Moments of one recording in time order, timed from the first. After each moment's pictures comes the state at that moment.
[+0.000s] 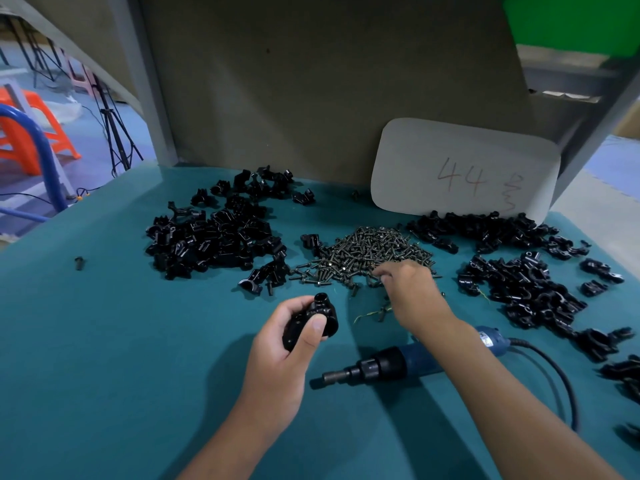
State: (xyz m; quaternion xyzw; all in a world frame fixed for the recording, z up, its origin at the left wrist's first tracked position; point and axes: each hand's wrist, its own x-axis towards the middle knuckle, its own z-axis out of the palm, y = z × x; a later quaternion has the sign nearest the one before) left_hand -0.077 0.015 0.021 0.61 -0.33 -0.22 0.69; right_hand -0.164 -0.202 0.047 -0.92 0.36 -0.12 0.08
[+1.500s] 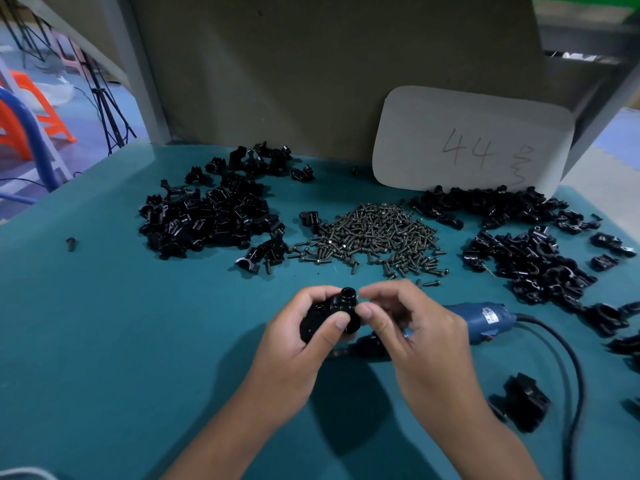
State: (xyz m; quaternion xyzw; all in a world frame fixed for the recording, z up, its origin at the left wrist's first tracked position) left_hand -0.088 0.016 0.021 0.55 -0.38 -0.29 0.68; right_hand -0.219 -0.079 0.059 -0.83 0.24 -0.39 0.33
